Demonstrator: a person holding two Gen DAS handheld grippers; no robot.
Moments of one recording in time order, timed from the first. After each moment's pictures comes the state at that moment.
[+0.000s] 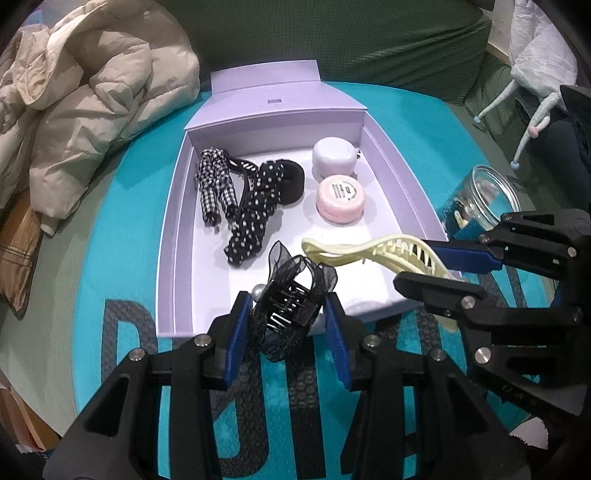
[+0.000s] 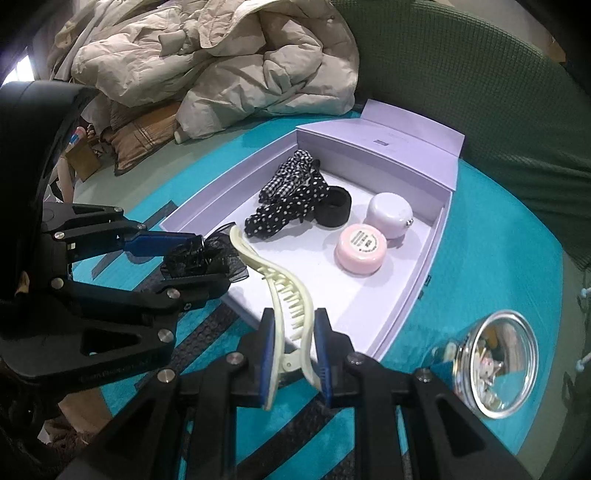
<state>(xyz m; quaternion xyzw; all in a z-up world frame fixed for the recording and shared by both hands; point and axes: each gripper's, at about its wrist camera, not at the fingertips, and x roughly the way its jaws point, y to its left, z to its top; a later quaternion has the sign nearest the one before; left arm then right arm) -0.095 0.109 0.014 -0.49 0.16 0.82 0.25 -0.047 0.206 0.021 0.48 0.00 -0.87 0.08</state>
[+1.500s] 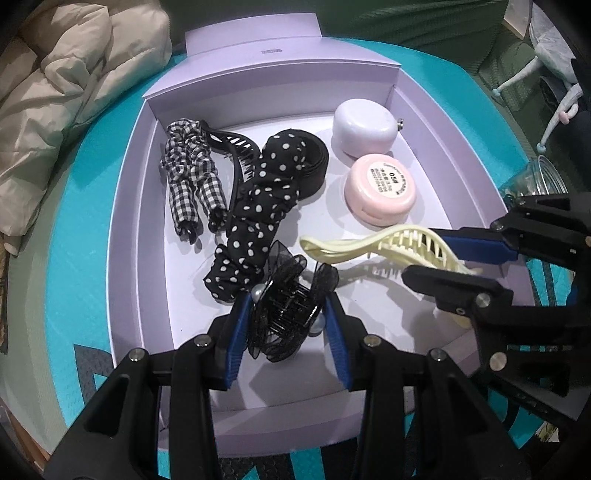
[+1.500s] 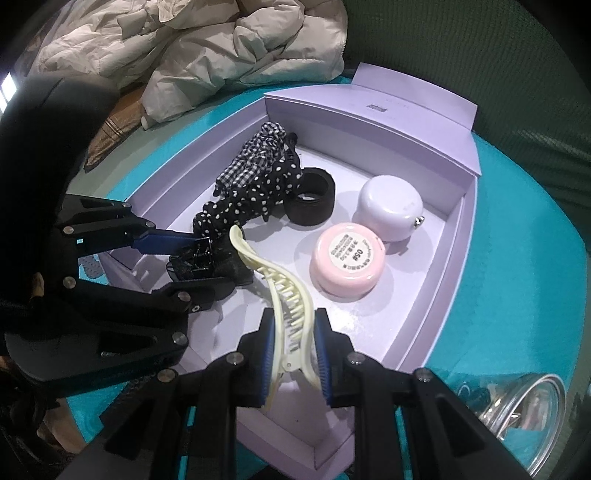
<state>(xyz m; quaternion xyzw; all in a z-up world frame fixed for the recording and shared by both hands) -0.157 0.131 -0.044 -0.55 0.18 0.77 0.27 -0.107 0.219 -0.025 0.53 -0.01 -0.84 0.07</state>
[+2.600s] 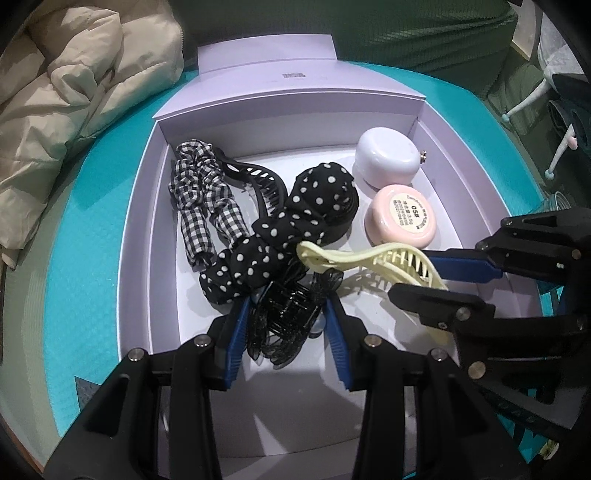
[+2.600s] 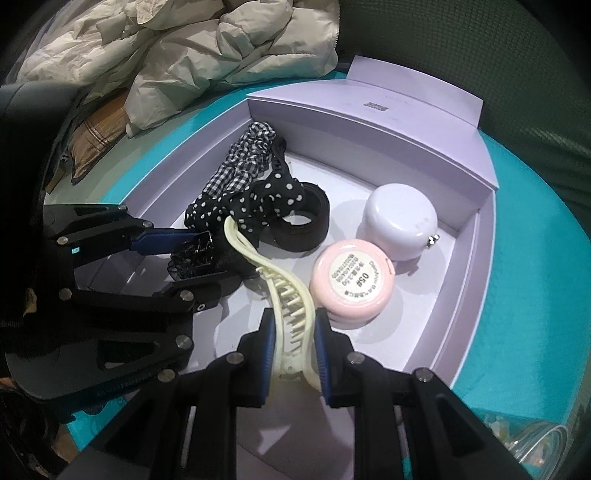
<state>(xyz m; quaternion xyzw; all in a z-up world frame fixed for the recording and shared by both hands) -0.180 0.130 -0.046 -0.51 0.16 0.80 0.27 -0.137 0.223 -0.036 0.54 -0.02 -0.84 0.06</state>
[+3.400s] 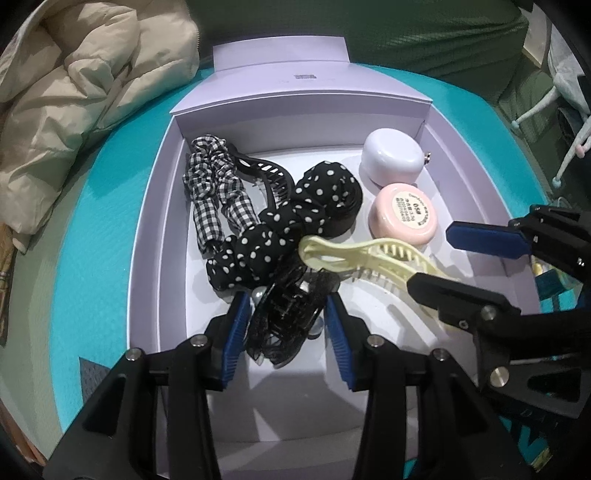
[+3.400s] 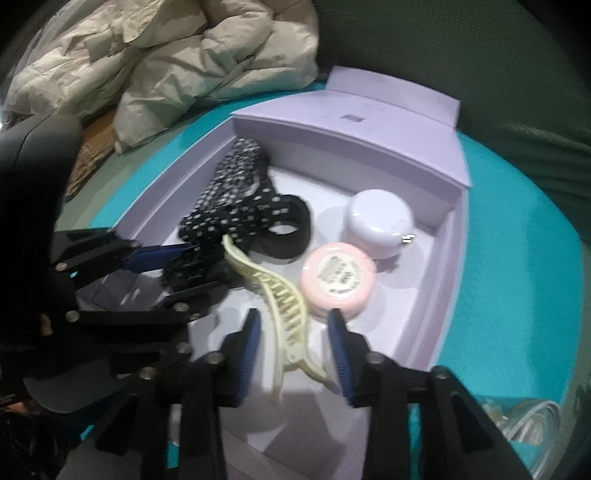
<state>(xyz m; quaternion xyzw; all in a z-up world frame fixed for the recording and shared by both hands) -0.169 0.127 -0.039 -0.52 0.15 0.81 0.24 -0.127 0.231 -0.020 0.52 -0.04 -0.85 0.02</state>
